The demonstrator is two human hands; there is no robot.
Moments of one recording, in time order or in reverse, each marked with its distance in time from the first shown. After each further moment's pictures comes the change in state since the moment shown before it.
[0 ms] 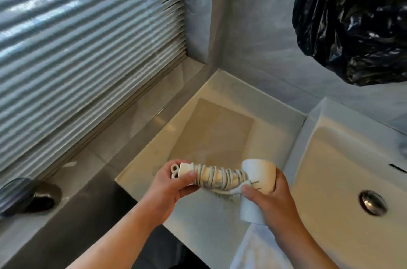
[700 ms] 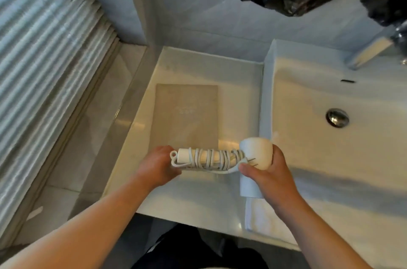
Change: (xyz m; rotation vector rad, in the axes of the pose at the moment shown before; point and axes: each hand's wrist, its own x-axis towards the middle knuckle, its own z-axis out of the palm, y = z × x) left_hand 0.104 -0.017 -0.038 1.794 -0.350 0.375; right_hand -0.033 0.038 0.007 0.100 0.251 0.109
